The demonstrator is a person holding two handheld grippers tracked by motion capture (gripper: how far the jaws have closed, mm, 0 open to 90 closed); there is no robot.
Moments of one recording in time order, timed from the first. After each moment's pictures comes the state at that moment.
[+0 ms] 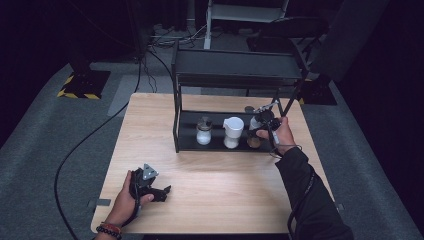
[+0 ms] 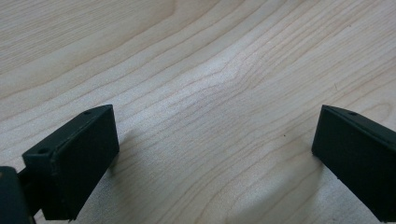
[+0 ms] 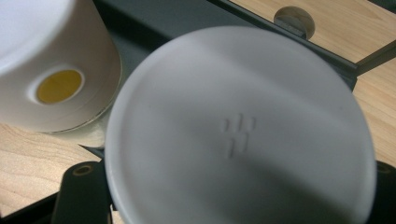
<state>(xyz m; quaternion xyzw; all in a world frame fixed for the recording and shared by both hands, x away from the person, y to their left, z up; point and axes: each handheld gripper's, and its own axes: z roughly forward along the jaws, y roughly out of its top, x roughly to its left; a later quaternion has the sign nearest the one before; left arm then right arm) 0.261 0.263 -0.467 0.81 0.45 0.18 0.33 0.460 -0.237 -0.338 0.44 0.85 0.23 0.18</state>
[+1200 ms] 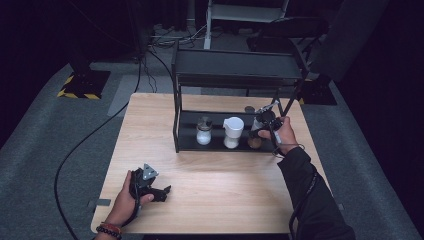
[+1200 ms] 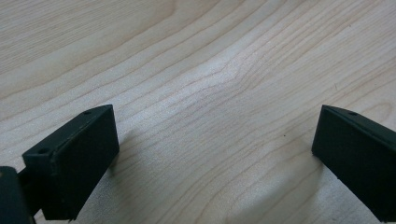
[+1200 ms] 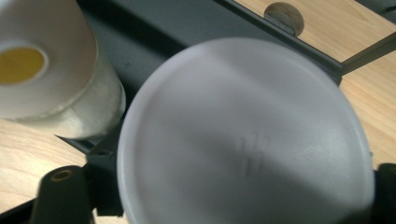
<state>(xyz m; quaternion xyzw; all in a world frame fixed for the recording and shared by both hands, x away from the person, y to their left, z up) 0.261 0.263 -0.467 0.81 0.45 0.18 0.33 0.462 -0.235 -0.339 0.43 0.86 0.21 0.20</state>
